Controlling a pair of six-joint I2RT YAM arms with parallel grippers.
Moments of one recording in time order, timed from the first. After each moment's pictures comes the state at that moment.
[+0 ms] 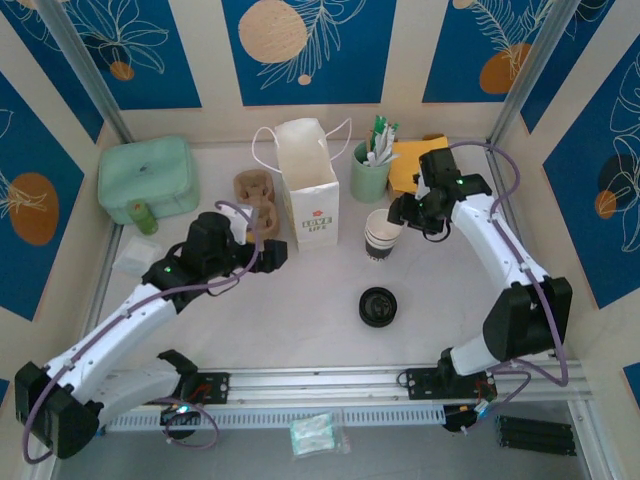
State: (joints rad) left arm -0.59 1.00 0.82 -0.40 0.12 -0.37; right arm 0.19 1.49 1.34 -1.02 -0.17 0.42
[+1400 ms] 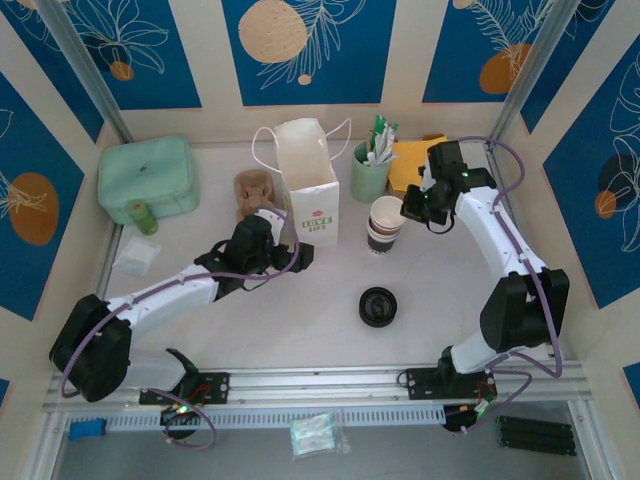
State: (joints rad) left arm -0.68 1.32 0.76 -0.06 0.04 -0.37; right arm 0.13 1.53 1.39 -0.99 -0.22 0.40
